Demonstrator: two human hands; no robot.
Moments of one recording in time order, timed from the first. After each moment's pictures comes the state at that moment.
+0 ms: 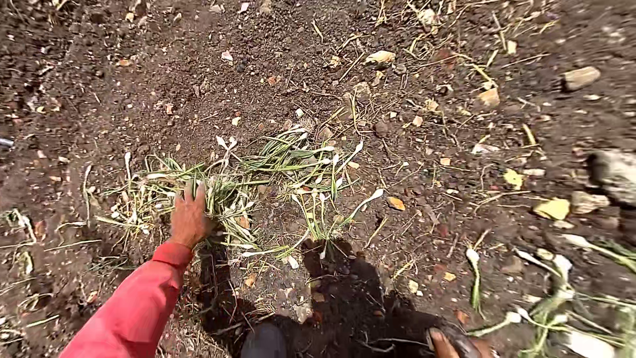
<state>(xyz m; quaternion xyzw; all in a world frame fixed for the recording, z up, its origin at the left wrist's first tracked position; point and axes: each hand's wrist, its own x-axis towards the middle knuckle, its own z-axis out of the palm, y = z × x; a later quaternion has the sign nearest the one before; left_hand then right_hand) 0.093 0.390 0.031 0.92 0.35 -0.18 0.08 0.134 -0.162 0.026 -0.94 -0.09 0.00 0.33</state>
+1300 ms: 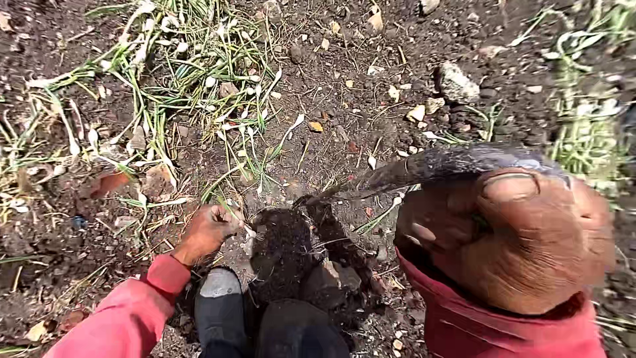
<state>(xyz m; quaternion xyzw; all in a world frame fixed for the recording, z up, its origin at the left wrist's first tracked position) 0.056 0.194 0.018 0.68 0.28 -0.25 0.63 0.192 -0.070 0.195 -0.71 -0.18 0.08 0.68</state>
